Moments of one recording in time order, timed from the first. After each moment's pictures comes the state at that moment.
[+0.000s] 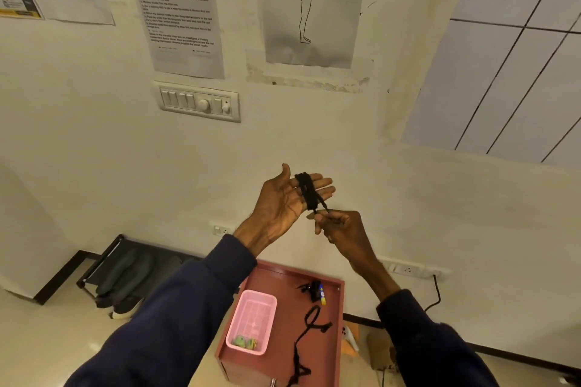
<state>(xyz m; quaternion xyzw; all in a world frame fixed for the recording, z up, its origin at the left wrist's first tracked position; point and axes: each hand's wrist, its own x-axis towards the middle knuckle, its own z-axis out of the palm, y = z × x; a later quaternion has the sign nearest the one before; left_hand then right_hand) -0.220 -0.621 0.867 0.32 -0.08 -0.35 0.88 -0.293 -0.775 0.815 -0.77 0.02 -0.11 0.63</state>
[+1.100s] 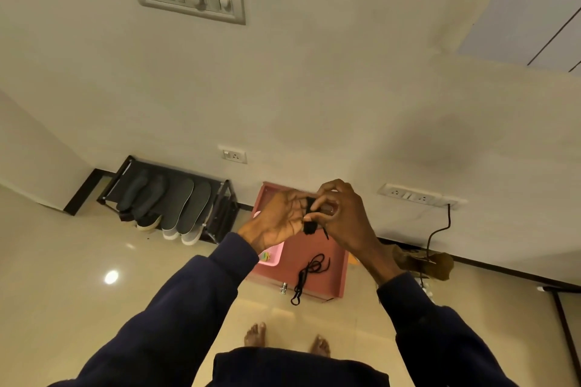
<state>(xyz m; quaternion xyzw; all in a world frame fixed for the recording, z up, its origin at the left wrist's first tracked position) -0.262 -0.583 0.721 0.42 0.11 -0.45 0.78 -0.316 -0.744 0.723 -0.89 0.00 -0.06 0.44</state>
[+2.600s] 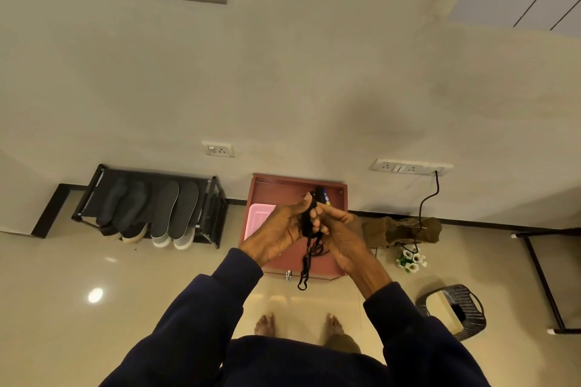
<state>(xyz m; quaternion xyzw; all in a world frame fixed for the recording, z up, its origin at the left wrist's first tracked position) -0.276 -0.539 0.684 0.45 0.02 -0.47 0.76 -0.348 -0.668 0.688 -0.46 0.32 -0.02 0.83</state>
